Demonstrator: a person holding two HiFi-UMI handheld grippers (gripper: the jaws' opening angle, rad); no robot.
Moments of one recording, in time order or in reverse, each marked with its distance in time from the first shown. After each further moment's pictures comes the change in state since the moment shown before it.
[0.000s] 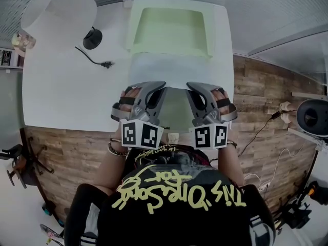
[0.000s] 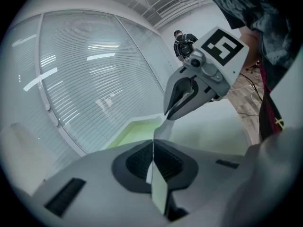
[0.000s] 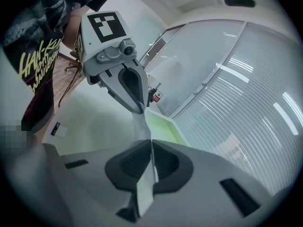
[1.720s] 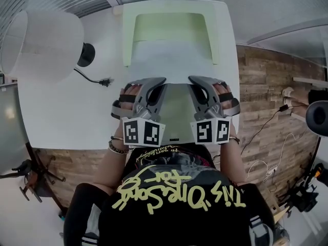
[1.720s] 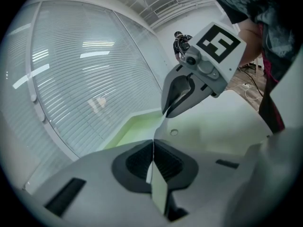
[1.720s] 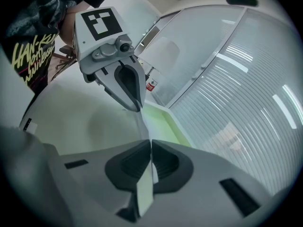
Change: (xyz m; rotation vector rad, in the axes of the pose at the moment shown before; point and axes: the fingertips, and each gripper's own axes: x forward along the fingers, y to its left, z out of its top) left arm 0.039 0.033 -0.026 0.029 -0.020 -0.093; right arm 0.051 -0.023 -0.012 0.056 0.116 -0.012
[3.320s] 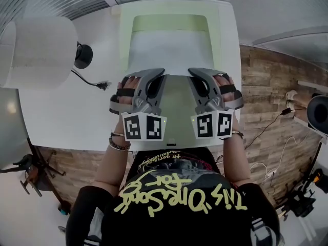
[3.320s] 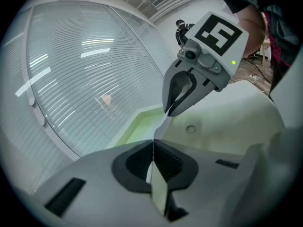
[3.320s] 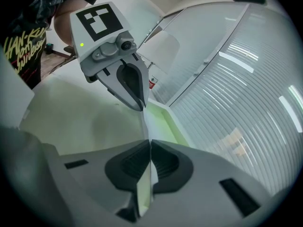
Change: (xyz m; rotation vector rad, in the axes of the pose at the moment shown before) left arm 0.031 0.030 0.000 0.031 0.075 0.071; right arm 0.028 -0.028 -0.009 -0.038 -0.014 0.044
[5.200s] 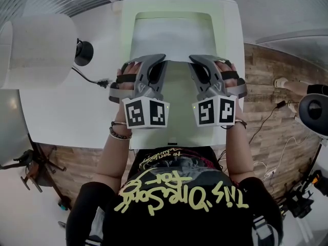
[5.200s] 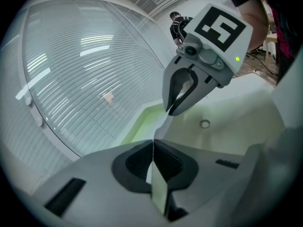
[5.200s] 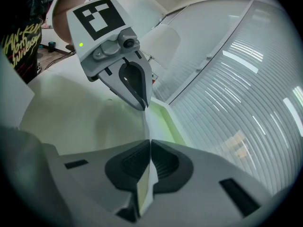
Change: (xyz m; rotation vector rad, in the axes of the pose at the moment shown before) left arm 0.025 0.022 -0.009 0.015 0.051 0.028; right arm 0.028 -0.016 -0.004 -0.031 0.009 0.030
